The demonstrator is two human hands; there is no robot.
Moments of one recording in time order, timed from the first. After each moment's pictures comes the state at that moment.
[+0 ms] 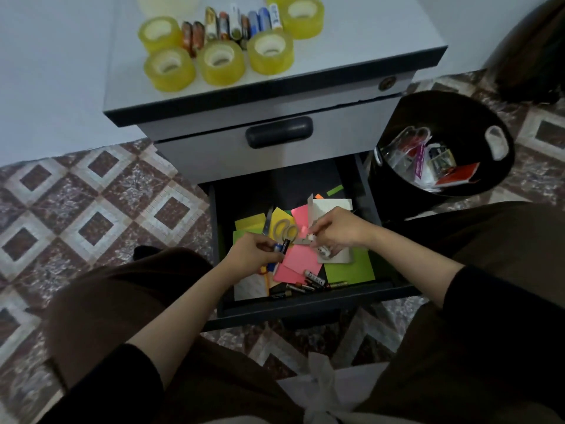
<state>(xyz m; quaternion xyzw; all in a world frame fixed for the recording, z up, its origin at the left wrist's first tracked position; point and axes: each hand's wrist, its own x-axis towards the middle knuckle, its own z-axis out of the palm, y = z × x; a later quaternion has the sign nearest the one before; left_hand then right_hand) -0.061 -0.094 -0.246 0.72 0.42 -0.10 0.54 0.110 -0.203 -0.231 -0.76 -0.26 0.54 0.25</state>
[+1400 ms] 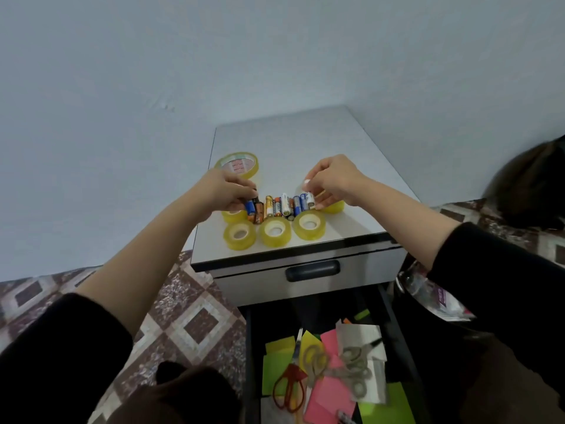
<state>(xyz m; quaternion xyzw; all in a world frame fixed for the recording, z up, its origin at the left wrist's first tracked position) 0.023 0.075 0.022 0.78 0.42 0.12 0.46 0.186 -0.049 0.008 -0.76 -0.29 0.34 0.46</state>
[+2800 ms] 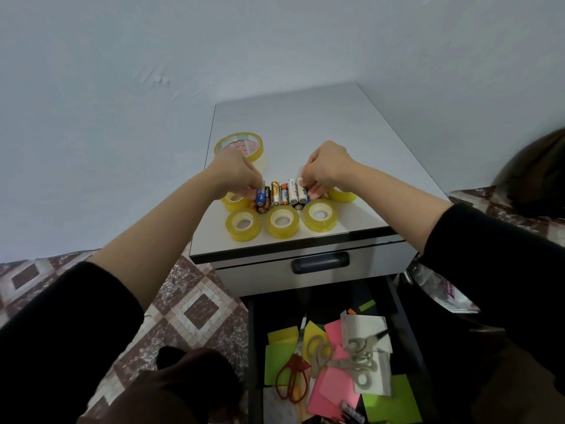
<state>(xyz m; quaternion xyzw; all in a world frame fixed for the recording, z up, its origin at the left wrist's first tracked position) 0.049 0.091 0.011 0.82 0.44 0.05 0.35 0.178 -0.012 -0.004 -0.81 -0.33 0.33 0.35</state>
